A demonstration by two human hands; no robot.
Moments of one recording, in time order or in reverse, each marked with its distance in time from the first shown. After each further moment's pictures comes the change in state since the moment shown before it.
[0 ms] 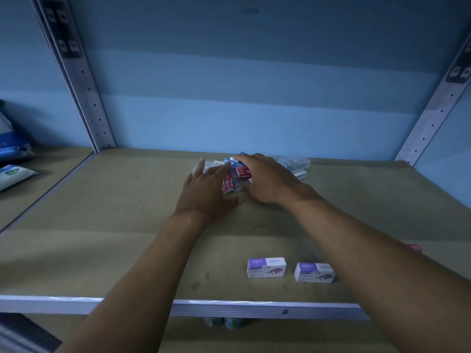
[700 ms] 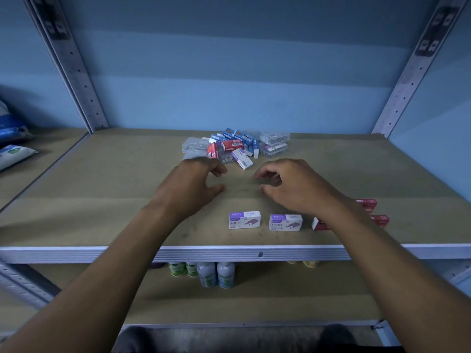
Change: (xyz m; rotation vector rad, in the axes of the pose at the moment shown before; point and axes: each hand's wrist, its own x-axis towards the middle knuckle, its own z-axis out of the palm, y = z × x) left_hand -0.078 0.039 -0.049 -0.129 0.009 0.148; right_hand -0.130 0.019 -0.031 0.171 0.038 0.056
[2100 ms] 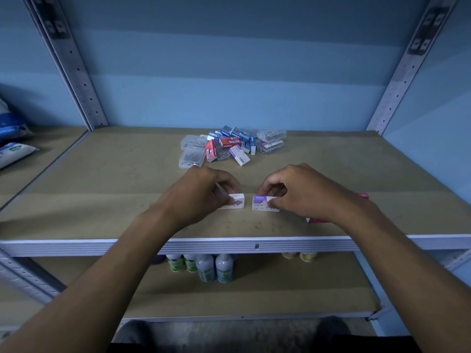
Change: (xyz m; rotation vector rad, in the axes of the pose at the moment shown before) left_hand -0.022 0.030 -0.007 -0.212 -0.170 0.043; right_hand -0.030 -0.007 -0.019 -0.027 -0.189 -0.032
